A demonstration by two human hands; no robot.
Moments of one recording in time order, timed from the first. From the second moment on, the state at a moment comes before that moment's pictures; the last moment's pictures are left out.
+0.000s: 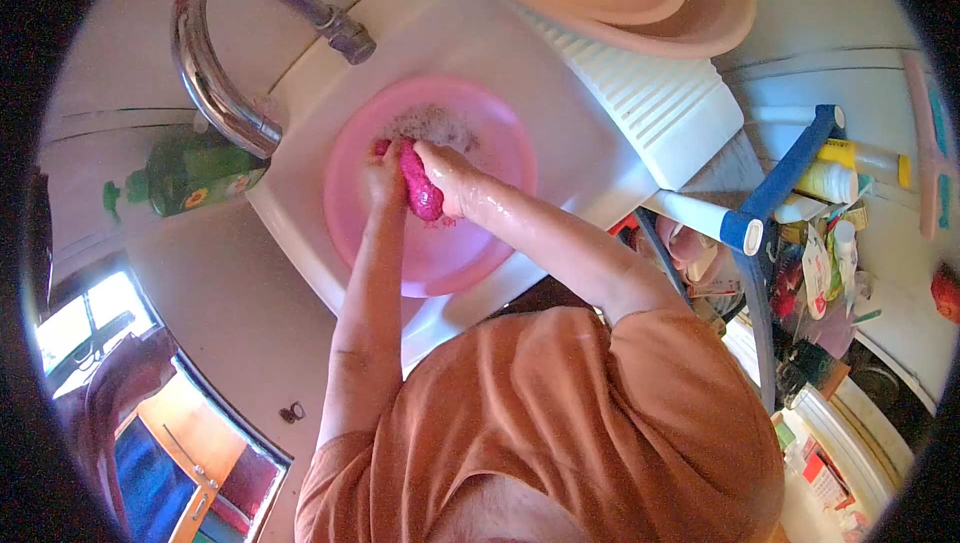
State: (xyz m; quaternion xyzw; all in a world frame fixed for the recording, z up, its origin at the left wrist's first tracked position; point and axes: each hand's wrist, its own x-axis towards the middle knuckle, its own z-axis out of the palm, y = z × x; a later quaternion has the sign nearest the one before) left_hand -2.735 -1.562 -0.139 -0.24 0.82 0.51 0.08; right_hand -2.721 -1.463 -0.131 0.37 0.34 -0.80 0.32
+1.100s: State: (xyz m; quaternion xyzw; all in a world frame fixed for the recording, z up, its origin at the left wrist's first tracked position) left_hand -2.667 -1.645 -0.125 -0.20 0.96 0.18 0.11; right_hand -2.724 -1.340 -0.163 0.06 0.96 -0.20 0.20
